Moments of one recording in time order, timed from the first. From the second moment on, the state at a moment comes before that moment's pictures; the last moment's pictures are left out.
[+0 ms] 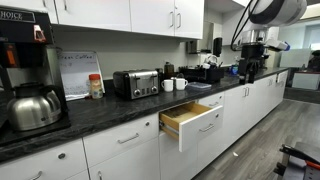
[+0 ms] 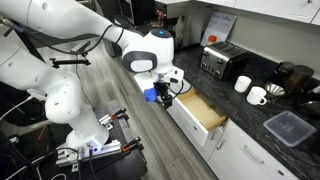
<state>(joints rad) -0.09 -0.41 -0.30 -2.67 -0.07 2.27 -0.30</state>
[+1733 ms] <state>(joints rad) -0.09 0.11 -0.19 -2.60 -0.06 2.63 -0.32</state>
